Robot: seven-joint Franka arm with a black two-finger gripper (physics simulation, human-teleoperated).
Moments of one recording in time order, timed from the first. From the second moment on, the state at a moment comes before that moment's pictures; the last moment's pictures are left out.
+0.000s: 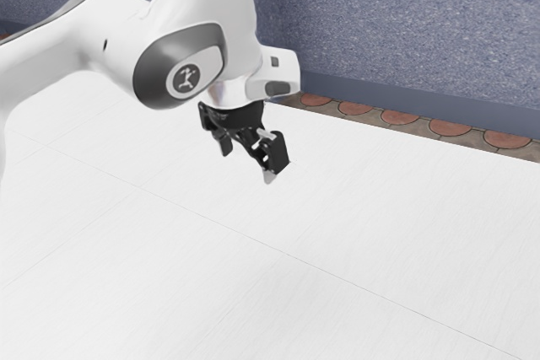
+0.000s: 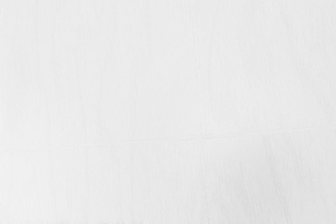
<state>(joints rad) -0.10 0.05 -0.01 -1.55 0.23 1.71 -0.05</state>
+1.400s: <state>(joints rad) -0.25 0.66 -0.21 -0.83 -0.14 2.12 -0.62</state>
